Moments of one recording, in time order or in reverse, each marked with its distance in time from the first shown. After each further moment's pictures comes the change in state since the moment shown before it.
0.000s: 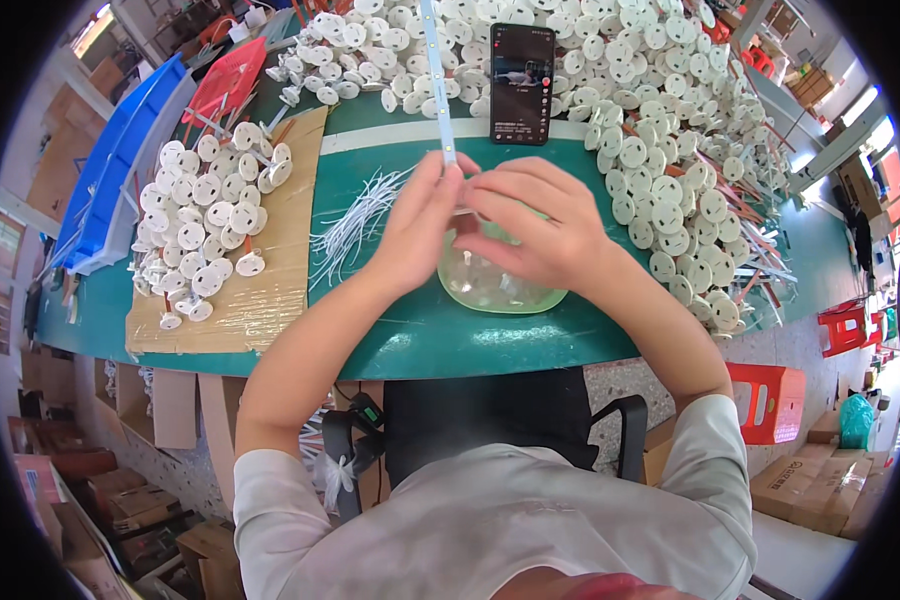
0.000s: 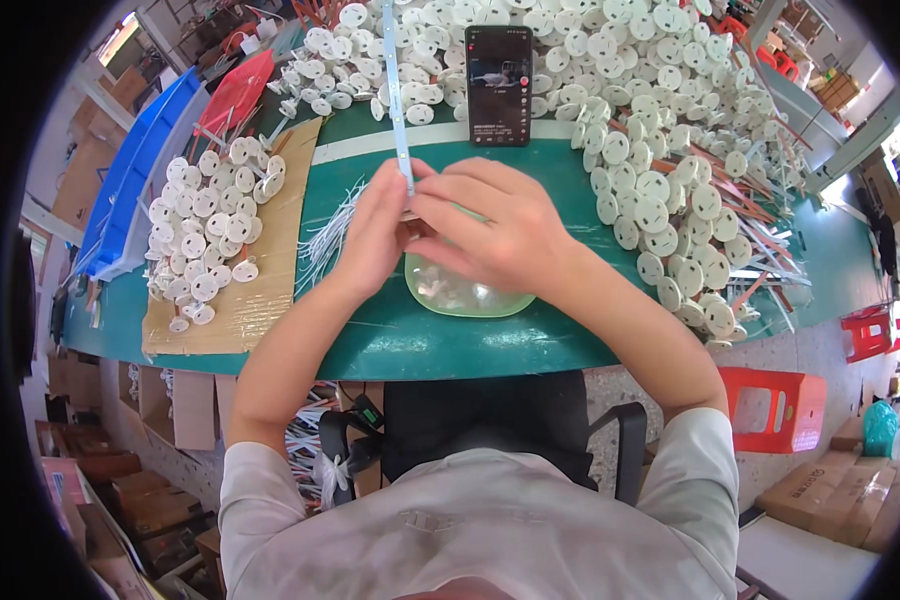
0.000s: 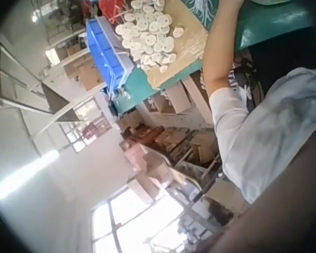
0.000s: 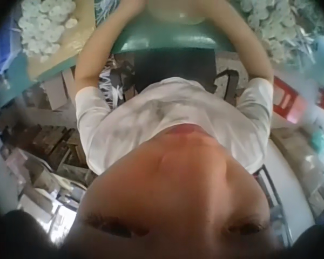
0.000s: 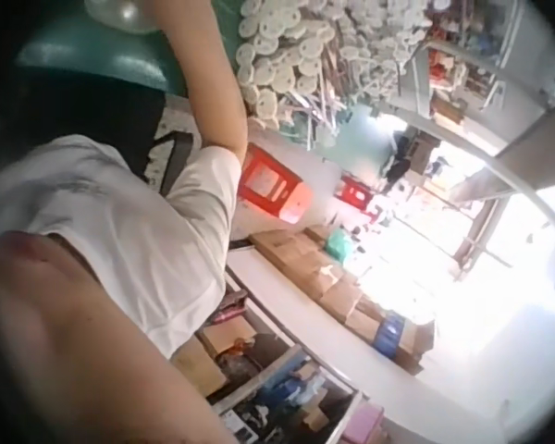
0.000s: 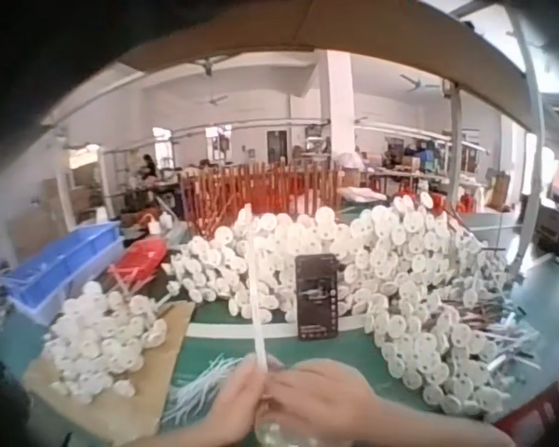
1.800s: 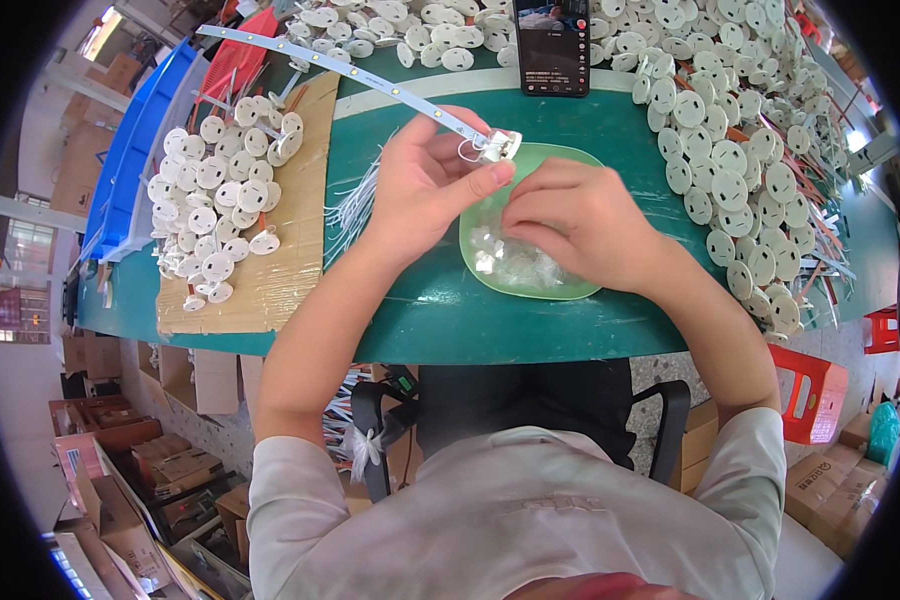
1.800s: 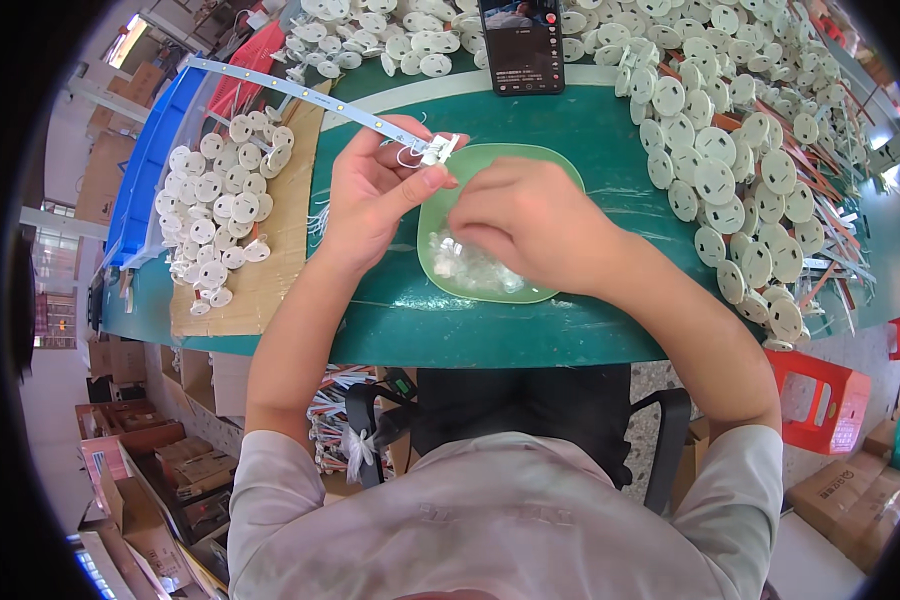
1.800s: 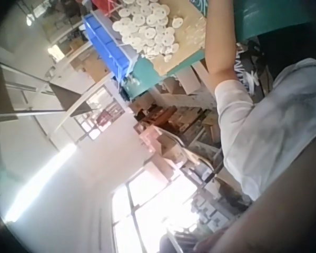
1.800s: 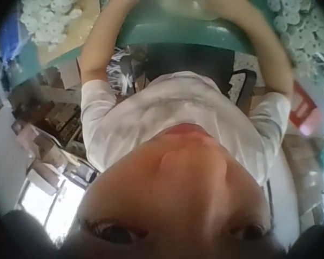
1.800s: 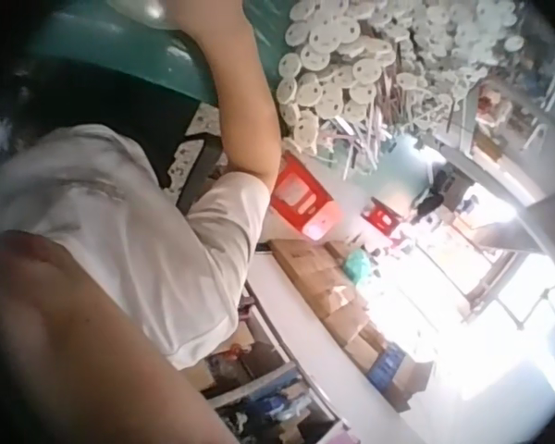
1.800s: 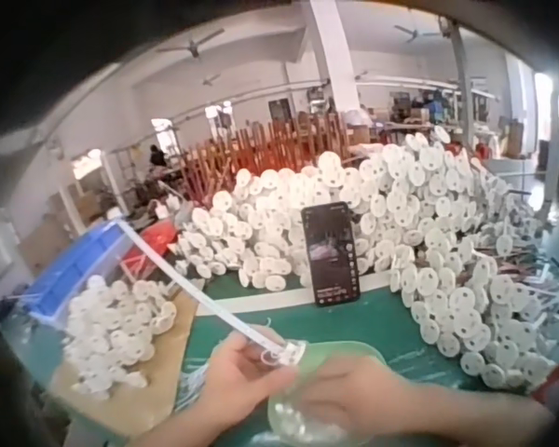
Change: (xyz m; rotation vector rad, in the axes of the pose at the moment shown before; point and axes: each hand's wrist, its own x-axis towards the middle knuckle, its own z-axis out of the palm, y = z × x) left_hand 0.004 -0.002 -0.013 0.062 0.053 0.060; right_hand -0.035 -0.004 -0.008 0.433 -0.457 0.455
